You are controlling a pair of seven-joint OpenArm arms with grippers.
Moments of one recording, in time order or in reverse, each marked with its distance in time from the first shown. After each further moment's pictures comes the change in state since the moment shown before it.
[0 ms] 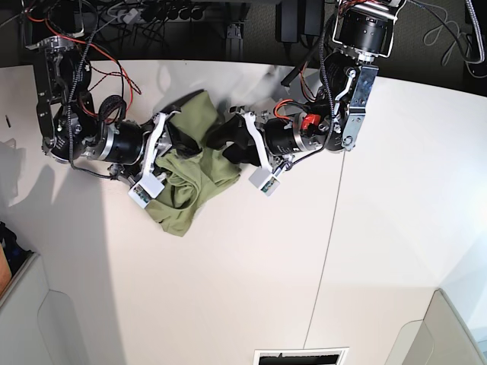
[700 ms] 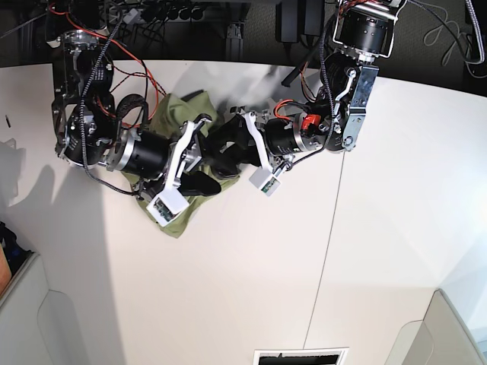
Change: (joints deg) left arm 0.0 -0.1 0.0 0.0 0.2 0.0 -0.1; right arm 0.5 -8.8 1.5 7.0 0.1 0.2 1.0
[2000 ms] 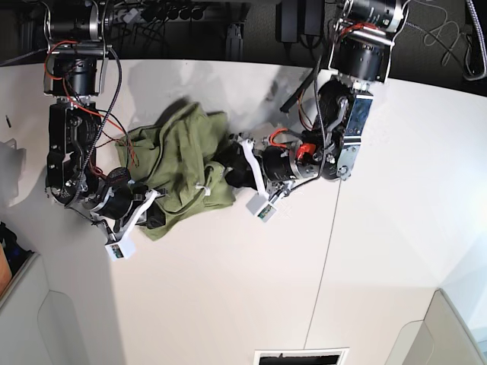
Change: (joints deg) left arm -9.7 1.4 0.1 -9.3 5.5 4.0 0.3; right arm 14.1 -1.7 11.4 -32.1 -17.9 -1.5 10.3
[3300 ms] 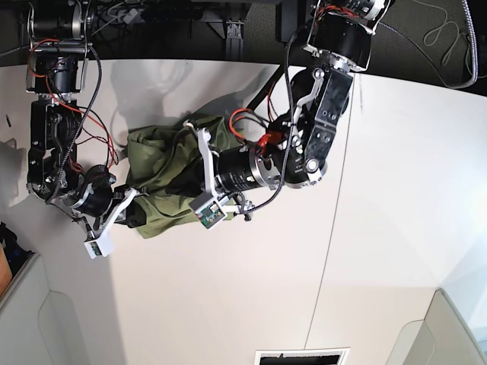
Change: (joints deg) left arm 3.9 5.3 7.5 22.9 9.0 -2.8 -1.7; right arm -0.6 5.0 -0.1 0.0 4.0 0.0 1.1
